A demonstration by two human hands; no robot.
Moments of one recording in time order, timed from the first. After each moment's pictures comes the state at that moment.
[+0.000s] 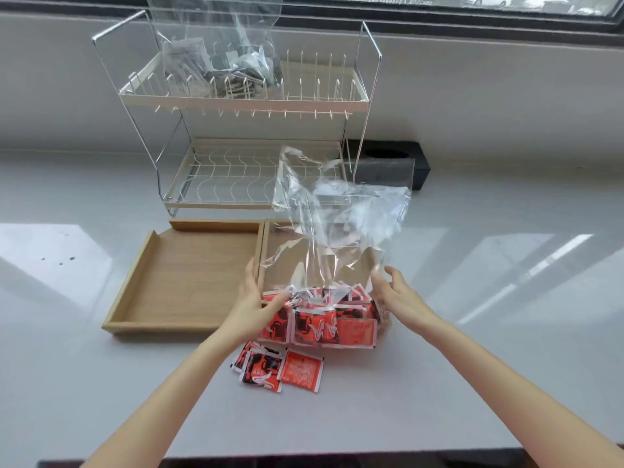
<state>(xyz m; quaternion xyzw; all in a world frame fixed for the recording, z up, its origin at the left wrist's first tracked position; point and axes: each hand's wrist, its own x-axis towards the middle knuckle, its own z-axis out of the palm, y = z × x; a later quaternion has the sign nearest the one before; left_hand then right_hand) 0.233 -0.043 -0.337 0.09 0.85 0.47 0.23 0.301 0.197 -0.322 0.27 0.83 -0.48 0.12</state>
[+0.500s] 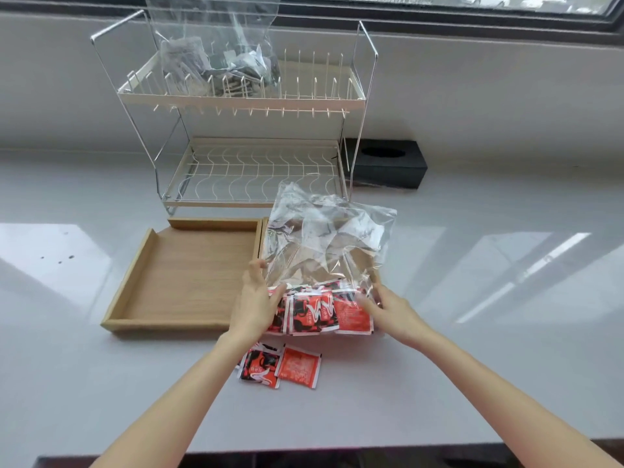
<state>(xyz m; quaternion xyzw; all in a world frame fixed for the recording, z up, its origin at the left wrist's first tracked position) 0.233 -0.025 -0.349 0.08 0.92 0.37 0.09 0.316 0.185 -0.329 0.19 0.88 -0.40 0.15</state>
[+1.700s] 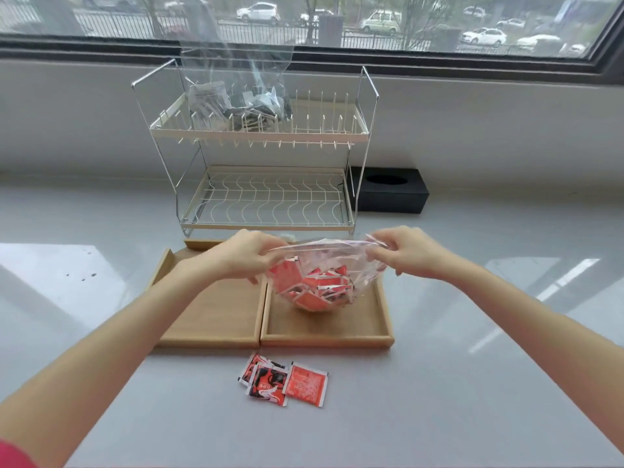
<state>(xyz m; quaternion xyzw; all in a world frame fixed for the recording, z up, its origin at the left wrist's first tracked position) 0.185 -0.043 -0.218 0.29 0.91 0.23 0.18 0.266 0.198 -0.209 0.03 0.96 -0.27 0.06</state>
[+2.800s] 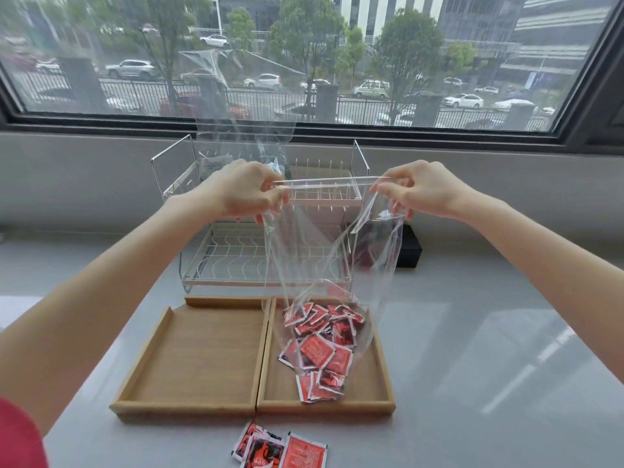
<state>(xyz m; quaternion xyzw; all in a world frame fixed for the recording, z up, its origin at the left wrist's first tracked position) 0.137 -0.028 -0.072 0.34 0.92 0.19 -0.05 0.212 0.222 -0.069 0.01 0.97 -0.23 -0.11</state>
